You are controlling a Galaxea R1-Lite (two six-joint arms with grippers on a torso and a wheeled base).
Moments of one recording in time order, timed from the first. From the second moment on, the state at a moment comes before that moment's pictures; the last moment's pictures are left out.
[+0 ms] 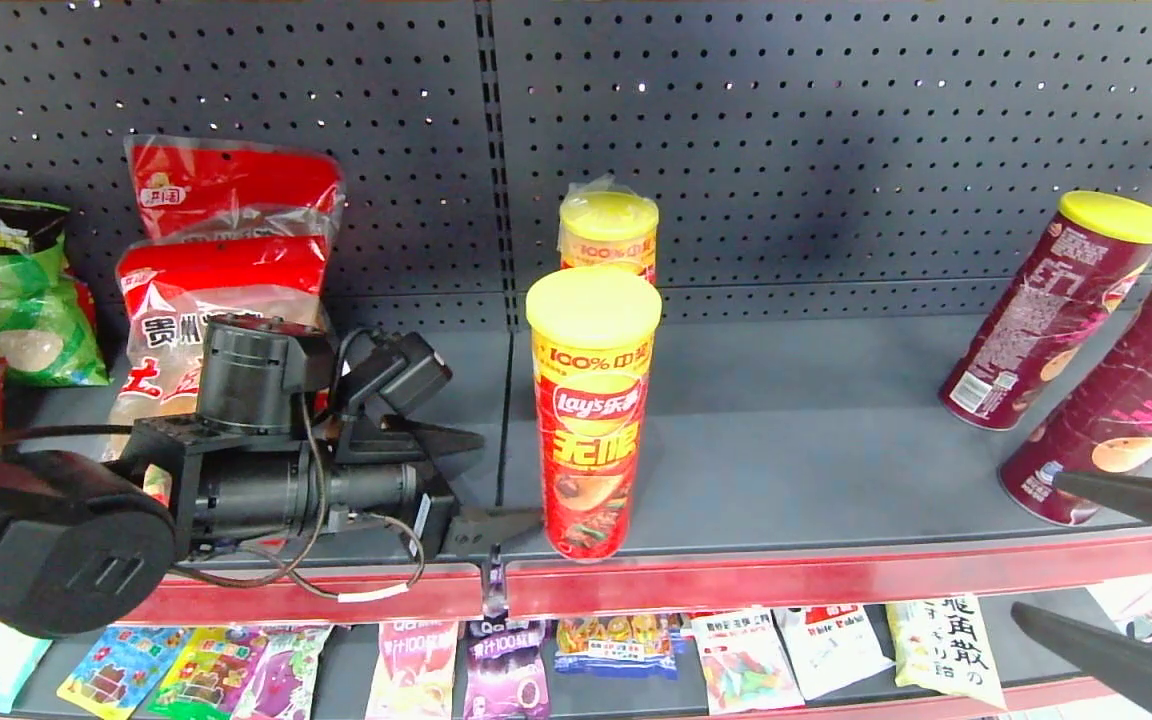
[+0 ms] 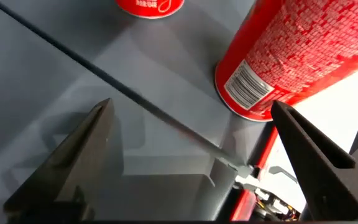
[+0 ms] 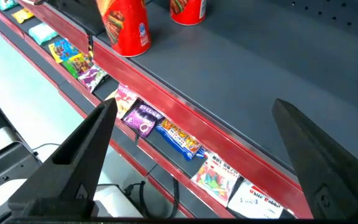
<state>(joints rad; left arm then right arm) -0.44 1.72 -0.73 -0.49 -0.51 0.19 0.39 0.87 -0.48 -0.15 0.32 -0.17</state>
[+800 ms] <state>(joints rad) -0.39 1.52 -0.59 -0.49 -0.43 0.16 0.29 0.80 -0.38 -0.15 0.31 -0.17</state>
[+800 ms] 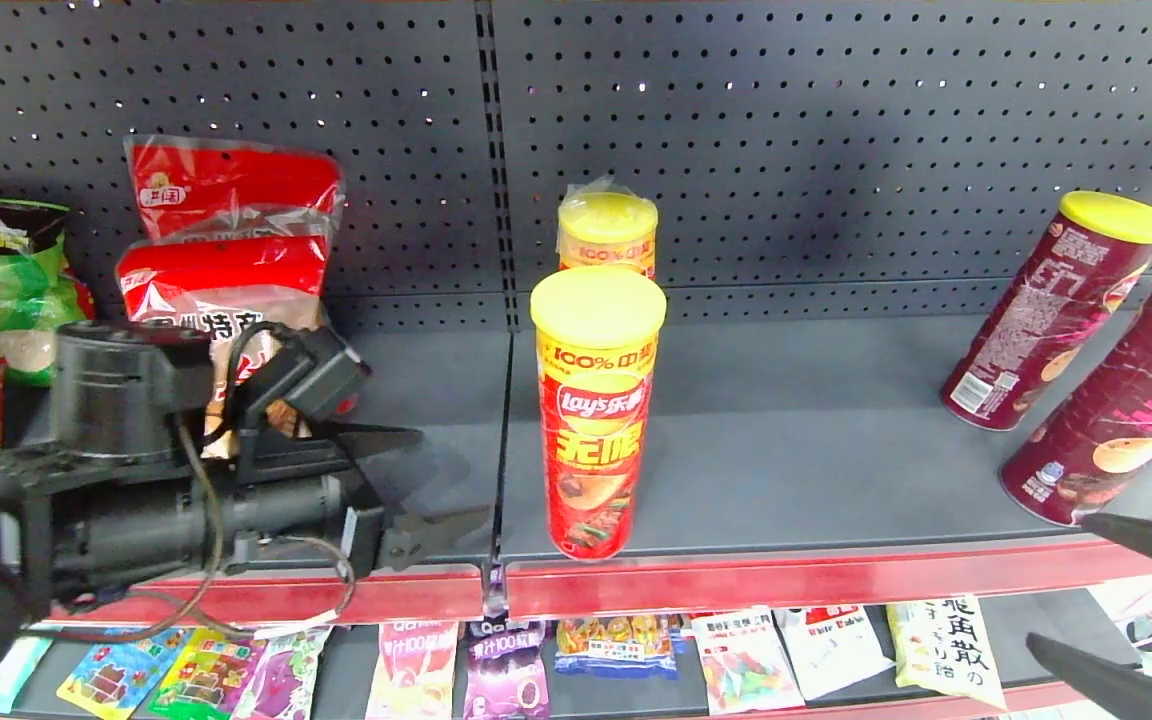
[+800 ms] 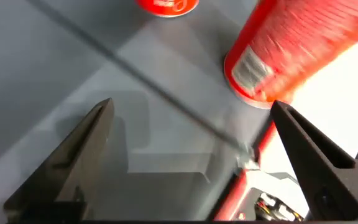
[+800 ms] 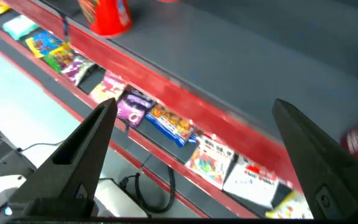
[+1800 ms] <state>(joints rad) -0.05 0.12 -0.26 0.44 0.14 -0.07 0.03 0.16 -0.19 0.19 0.23 -0.17</state>
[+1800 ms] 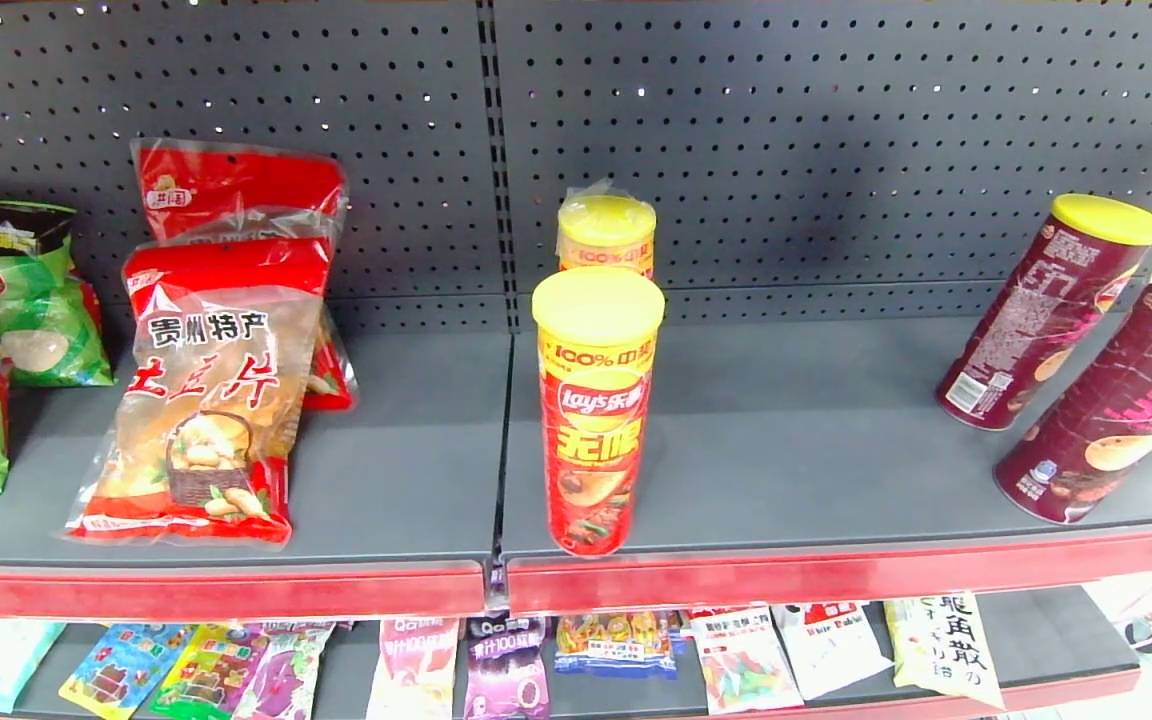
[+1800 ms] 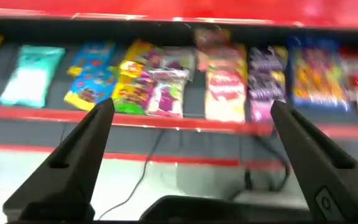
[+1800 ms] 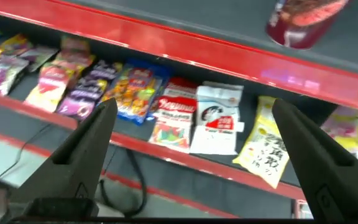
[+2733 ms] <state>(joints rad) 0.00 0.00 0.00 0.00 -0.02 0.04 0.00 0.00 0.00 0.00 0.02 0.01</state>
